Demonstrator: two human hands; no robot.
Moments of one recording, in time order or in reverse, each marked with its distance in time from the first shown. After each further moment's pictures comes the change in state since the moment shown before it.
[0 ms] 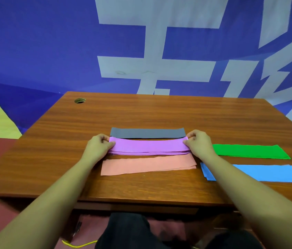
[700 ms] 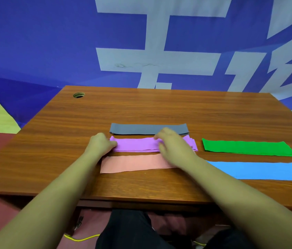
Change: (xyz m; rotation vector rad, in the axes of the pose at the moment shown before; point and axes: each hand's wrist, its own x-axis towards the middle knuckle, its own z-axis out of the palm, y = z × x) left_hand 0.004 0.017 0.010 0.345 -0.041 -0.141; right_hand -0.042 -0.048 0.043 -0.316 -0.189 -0.640
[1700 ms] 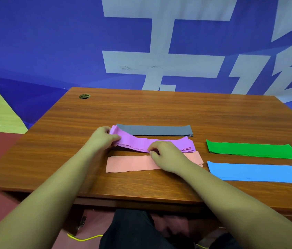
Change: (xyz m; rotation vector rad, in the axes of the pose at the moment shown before) left_hand -0.015 0.007 -0.029 -0.351 -0.105 0.074; right_hand -0.004 -0.033 0.010 0.128 -0.200 0.064
